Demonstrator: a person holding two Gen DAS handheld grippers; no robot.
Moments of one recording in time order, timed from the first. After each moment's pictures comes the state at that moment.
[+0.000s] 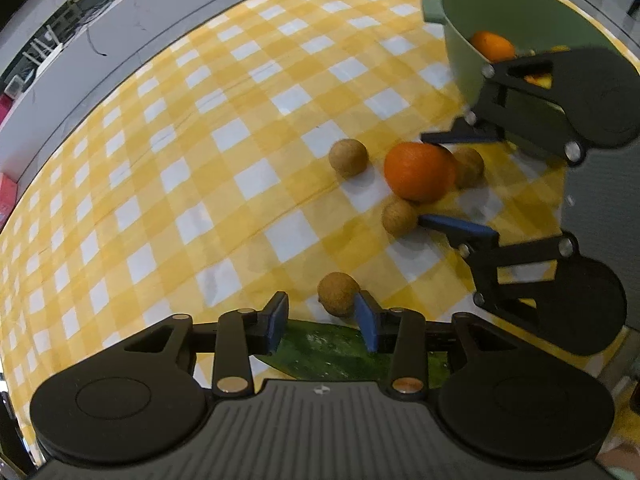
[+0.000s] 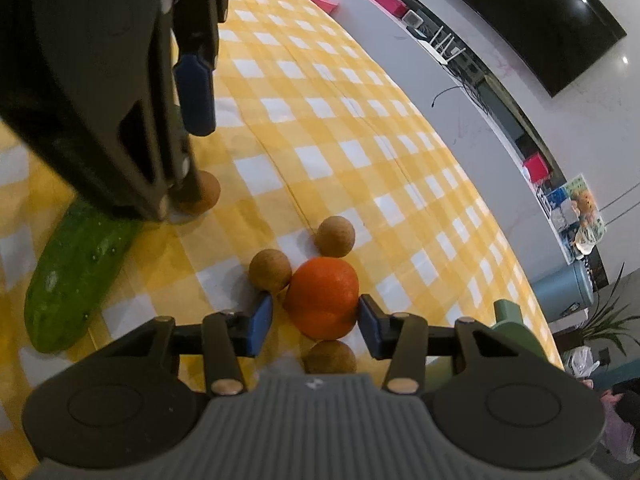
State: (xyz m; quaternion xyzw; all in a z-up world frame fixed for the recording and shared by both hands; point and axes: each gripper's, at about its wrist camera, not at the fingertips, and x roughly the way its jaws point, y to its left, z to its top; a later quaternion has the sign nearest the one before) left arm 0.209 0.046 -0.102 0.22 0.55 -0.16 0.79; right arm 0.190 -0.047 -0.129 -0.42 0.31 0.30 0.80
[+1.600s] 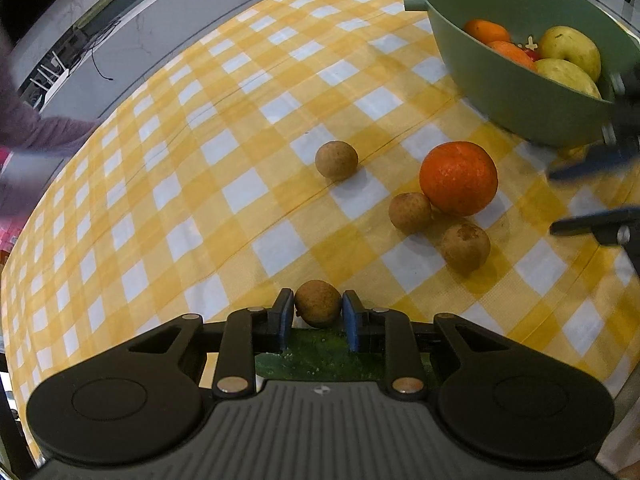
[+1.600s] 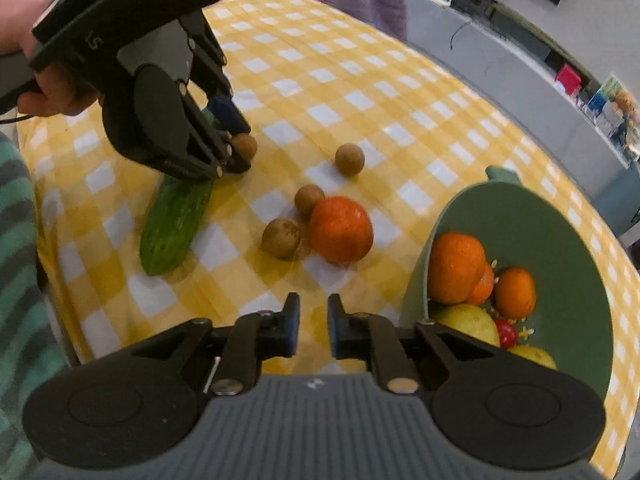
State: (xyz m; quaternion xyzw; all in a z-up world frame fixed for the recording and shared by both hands) left arm 0.209 0.037 -0.121 0.25 0.52 -0.15 0.80; right arm 0.168 -0.118 -0.091 -0.27 0.41 0.34 0.80
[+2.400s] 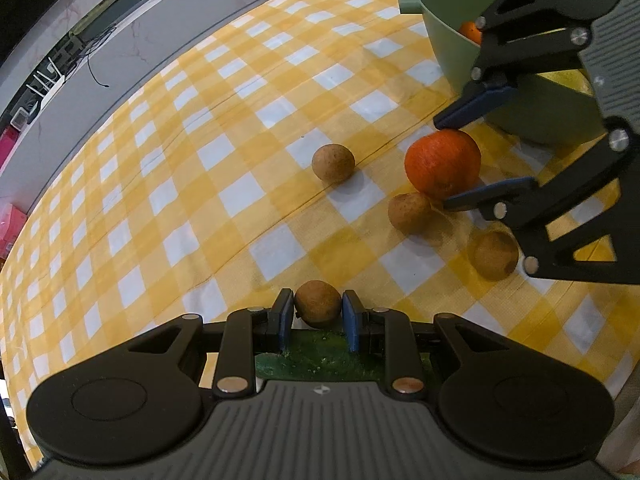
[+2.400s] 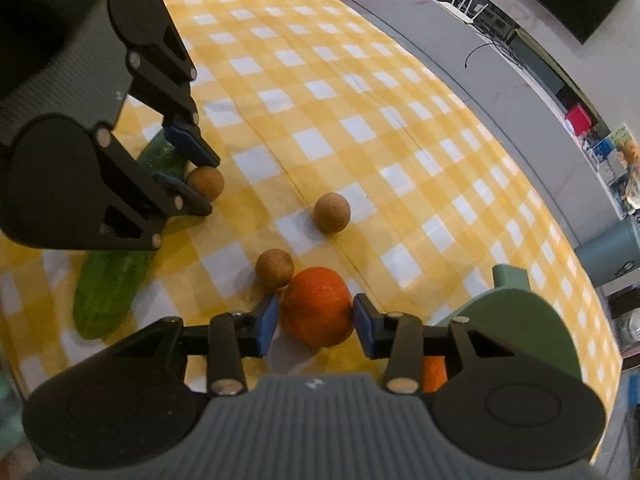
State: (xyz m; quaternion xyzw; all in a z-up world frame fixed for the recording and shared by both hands) left arm 0.206 0.040 -0.121 0.25 0.51 -0.16 0.81; right arm 0.216 -0.066 -0.107 -0.36 0.40 0.34 0.77
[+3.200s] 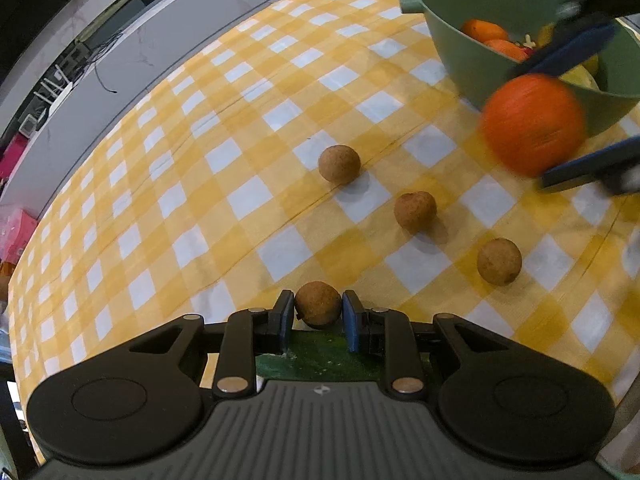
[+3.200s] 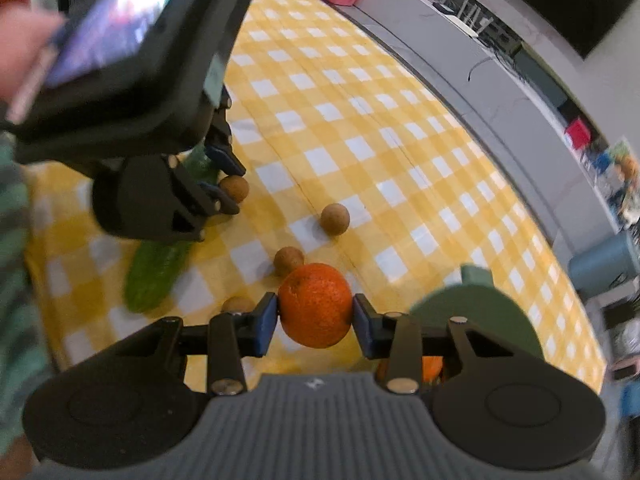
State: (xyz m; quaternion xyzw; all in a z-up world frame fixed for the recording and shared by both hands) left arm 0.205 0.038 -0.120 0.26 0.50 -0.15 0.81; right arm 0.188 -0.094 -0.047 -0.33 0.40 0.36 0.77
